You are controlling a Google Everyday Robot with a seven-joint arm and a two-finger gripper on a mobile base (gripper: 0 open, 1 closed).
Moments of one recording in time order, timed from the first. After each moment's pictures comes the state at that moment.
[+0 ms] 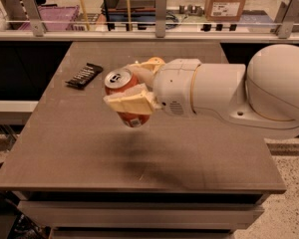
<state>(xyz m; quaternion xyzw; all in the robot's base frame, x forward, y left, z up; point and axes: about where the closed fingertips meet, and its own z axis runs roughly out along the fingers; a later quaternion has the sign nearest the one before) 0.470 0.048 0.963 -0.48 0.63 0.25 0.55</state>
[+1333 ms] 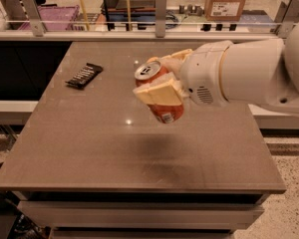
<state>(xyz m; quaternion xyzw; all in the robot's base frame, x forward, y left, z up) 0.472 -0.013 0.978 -0.46 0.71 0.16 0.51</state>
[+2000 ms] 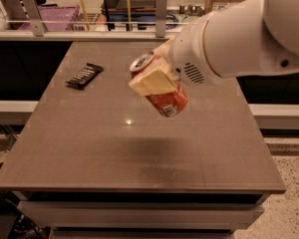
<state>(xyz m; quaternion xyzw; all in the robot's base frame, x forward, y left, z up) 0.471 -0.007 0.998 -0.48 0.75 0.10 0.45</state>
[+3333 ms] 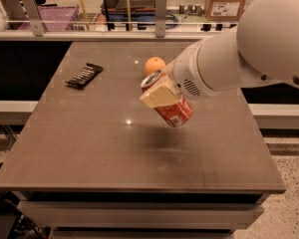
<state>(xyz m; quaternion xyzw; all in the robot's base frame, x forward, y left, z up) 0.498 -0.026 0.942 -0.47 0.78 0.09 0.41</state>
